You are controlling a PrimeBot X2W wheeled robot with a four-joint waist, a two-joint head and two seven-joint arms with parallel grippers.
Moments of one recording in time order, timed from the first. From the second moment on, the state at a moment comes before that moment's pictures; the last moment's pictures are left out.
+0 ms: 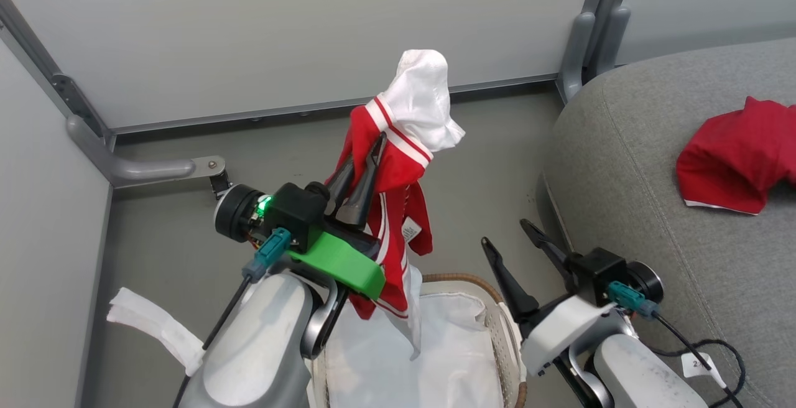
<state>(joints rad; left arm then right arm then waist) -0.47 0.05 -0.50 0.33 -0.29 -0.12 -0.26 -0.28 -0.13 0.42 0.37 0.30 0.13 -0.26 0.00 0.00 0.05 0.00</state>
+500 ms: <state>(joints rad) -0.46 0.05 -0.69 0.31 -0.35 -0.13 -0.26 -0.54 -0.22 0.70 0.45 0.42 0.13 -0.26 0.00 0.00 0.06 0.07</state>
